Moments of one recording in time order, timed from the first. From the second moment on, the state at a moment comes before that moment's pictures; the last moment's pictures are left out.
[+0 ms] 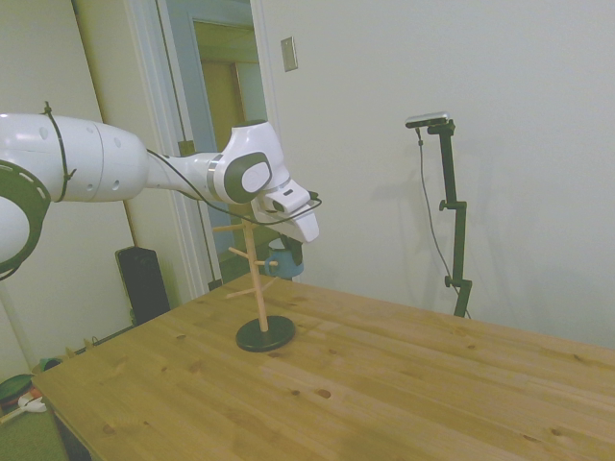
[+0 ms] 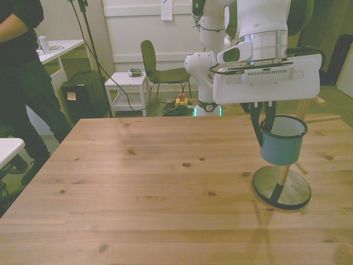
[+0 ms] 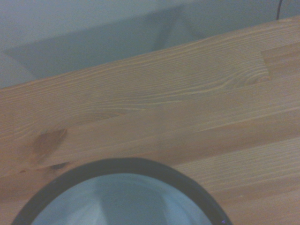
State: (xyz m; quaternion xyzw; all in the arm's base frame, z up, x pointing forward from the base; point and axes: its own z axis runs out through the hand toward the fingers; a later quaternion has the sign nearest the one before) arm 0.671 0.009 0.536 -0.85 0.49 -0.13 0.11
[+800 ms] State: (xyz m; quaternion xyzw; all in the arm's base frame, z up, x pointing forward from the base) arm 0.671 0.021 0.540 -0.86 0.49 -0.13 0.11
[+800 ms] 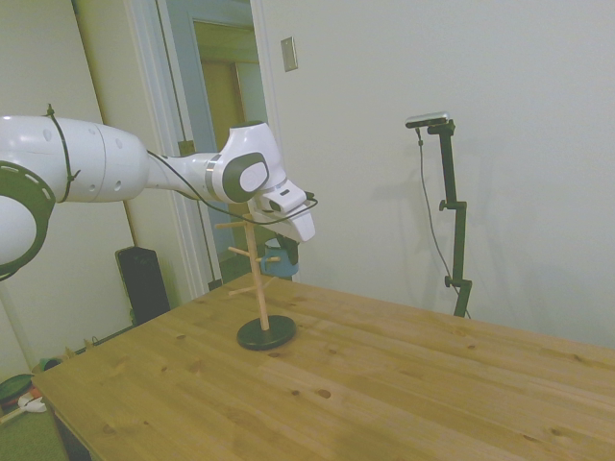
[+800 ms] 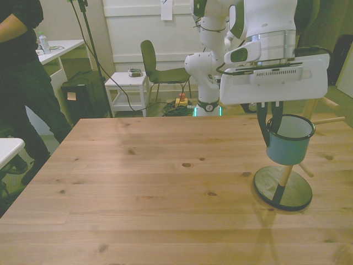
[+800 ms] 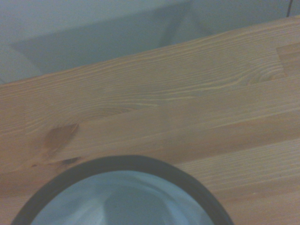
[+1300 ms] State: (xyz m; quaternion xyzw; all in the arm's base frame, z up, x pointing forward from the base) arm 0.666 0.005 0.549 -0.85 0.50 -0.13 0.11
